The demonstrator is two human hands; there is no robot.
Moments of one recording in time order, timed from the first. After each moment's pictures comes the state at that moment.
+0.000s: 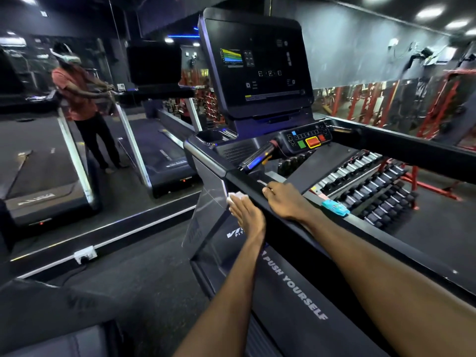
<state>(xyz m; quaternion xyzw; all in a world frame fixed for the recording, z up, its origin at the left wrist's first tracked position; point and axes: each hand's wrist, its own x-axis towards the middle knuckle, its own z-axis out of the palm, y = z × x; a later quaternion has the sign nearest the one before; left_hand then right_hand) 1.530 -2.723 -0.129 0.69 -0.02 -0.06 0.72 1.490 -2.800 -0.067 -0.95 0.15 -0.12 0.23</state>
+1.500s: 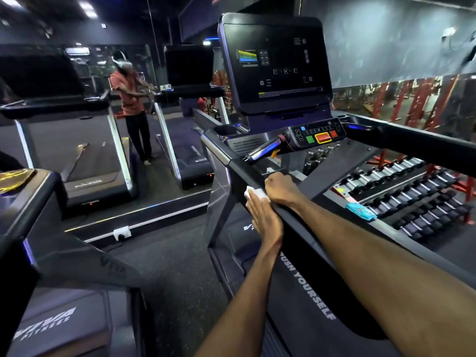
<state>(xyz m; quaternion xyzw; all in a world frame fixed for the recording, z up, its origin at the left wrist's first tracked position) 1.428 -2.741 -0.133 0.70 -0.05 0.02 0.72 1.470 -2.809 -0.068 -0.93 0.17 -0.09 0.31</state>
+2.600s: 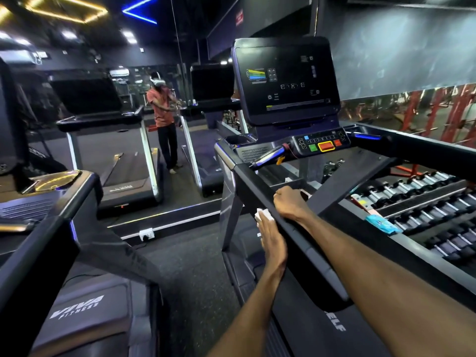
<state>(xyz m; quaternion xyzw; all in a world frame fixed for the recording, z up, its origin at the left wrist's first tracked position) 1.354 -2.750 -0.157 0.67 -0.06 0.03 0.74 1.402 -2.824 -0.072 -0.93 0.13 -0.10 0.33</state>
